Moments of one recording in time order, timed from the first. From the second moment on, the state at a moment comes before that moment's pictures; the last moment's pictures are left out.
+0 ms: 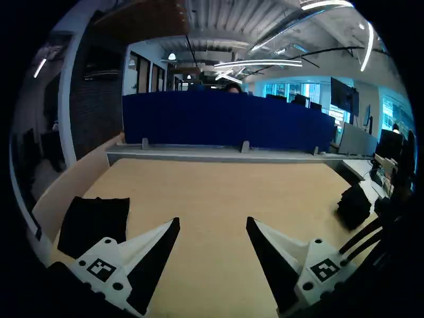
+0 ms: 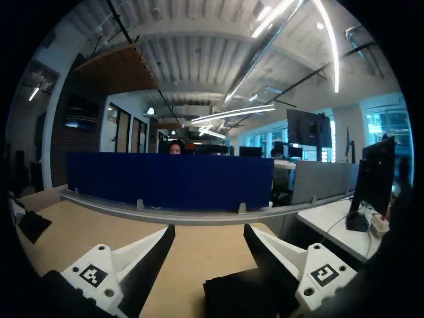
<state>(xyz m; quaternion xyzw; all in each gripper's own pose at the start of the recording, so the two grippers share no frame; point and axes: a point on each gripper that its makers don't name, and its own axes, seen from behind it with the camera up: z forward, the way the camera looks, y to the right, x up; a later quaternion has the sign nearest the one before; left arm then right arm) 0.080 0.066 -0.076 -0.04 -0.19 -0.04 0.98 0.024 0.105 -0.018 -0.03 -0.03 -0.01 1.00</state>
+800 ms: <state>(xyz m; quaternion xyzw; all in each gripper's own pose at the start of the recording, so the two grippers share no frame) 0.166 0.033 -0.013 -0.02 -0.02 -0.04 1.00 0.038 -0.013 -0.006 0.02 -0.03 0.01 1.00</state>
